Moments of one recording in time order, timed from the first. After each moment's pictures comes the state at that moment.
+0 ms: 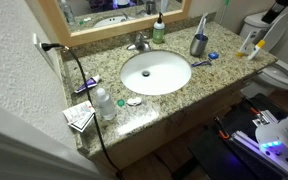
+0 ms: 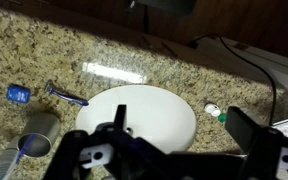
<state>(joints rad) 0.21 -0.91 0.06 -2.47 0.18 1.68 -0.01</state>
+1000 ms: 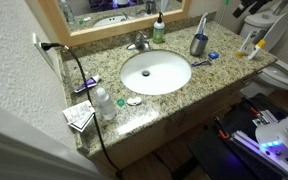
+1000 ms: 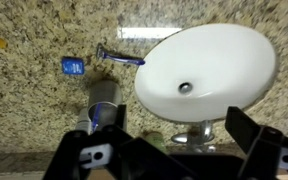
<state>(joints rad) 0.04 -0.80 0.03 -2.59 0.07 2.08 0.07</state>
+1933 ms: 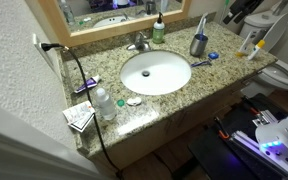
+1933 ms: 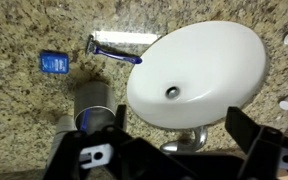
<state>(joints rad) 0.07 -0.60 -0.16 -2.57 0.18 2.20 -0.23</state>
